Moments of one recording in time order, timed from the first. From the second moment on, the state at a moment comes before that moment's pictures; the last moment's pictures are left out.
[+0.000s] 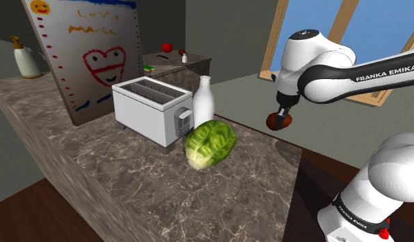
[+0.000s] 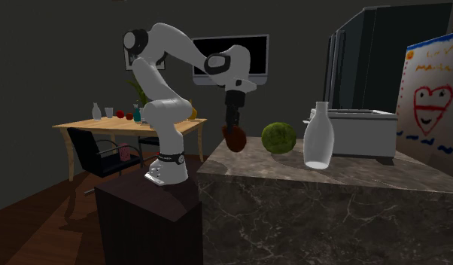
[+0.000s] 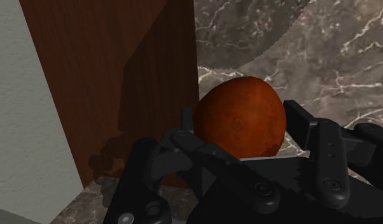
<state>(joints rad) -0.02 -0.69 0.16 -2.75 -0.25 2.07 -0.08</state>
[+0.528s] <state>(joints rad) -0.01 -0.73 0.16 -2.66 -0.24 1.95 -0.12</state>
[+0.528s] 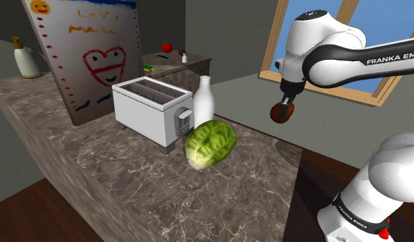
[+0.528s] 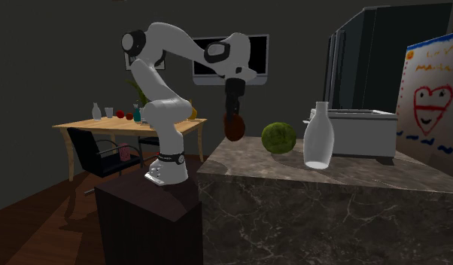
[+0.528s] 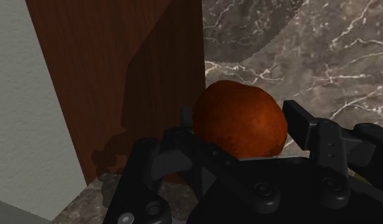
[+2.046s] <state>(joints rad) -0.02 -0.73 0.15 -2.36 -0.23 1.66 -0.20</state>
